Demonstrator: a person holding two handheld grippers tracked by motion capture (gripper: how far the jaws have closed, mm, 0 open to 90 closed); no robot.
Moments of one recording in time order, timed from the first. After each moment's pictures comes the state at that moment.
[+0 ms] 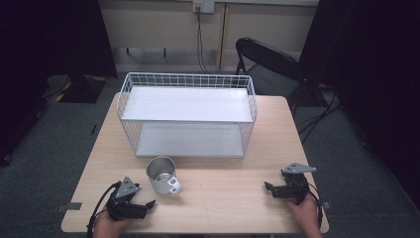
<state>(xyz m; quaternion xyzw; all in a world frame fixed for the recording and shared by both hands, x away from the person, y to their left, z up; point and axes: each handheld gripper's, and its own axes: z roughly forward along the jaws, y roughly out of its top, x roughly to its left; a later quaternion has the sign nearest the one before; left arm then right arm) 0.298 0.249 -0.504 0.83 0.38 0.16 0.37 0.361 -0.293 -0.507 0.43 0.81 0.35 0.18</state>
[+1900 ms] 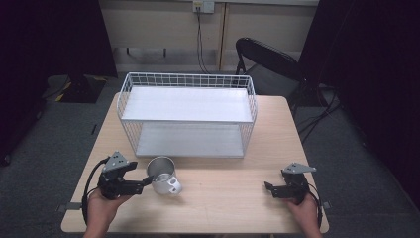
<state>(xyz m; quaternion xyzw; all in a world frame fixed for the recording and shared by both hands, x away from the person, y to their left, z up) 0.322 0.247 -0.414 0.80 0.41 0.17 0.42 0.361 -0.292 -0.507 0.43 0.81 0.35 0.18</state>
